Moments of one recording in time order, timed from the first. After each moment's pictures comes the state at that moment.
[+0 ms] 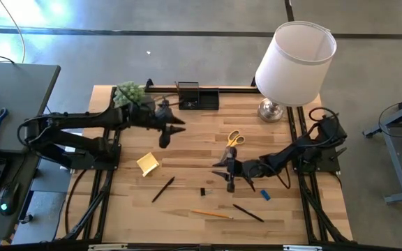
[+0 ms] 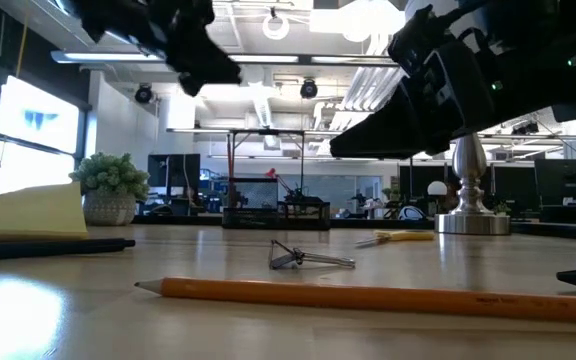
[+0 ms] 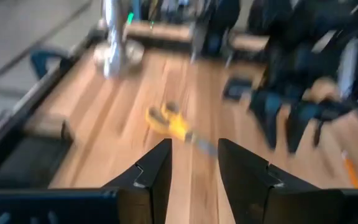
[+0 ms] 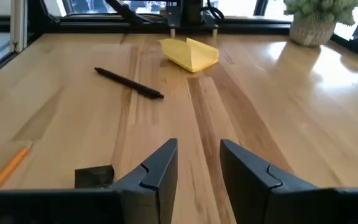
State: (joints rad) left arm 0.40 1.12 0.74 -0.06 0.20 -0.01; right arm 0.34 1.74 0.55 0.86 0.41 0.09
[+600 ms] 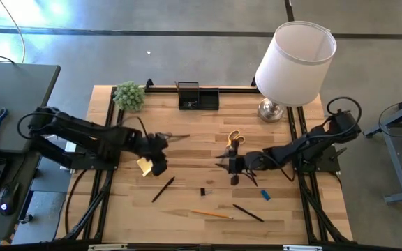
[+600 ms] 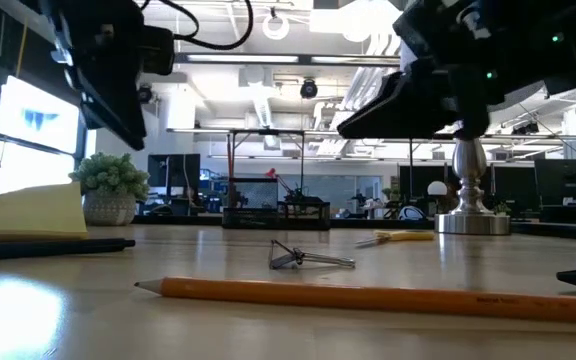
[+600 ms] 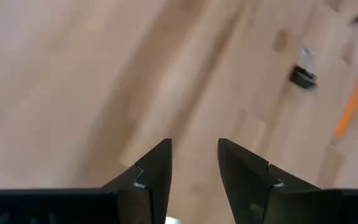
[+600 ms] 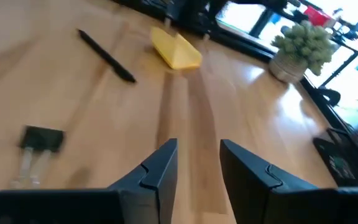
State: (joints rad) left arm -0.02 1.18 0.74 -0.59 -0.06 -0.66; right arm 0.28 1.55 0.55 0.63 0.39 -0.25
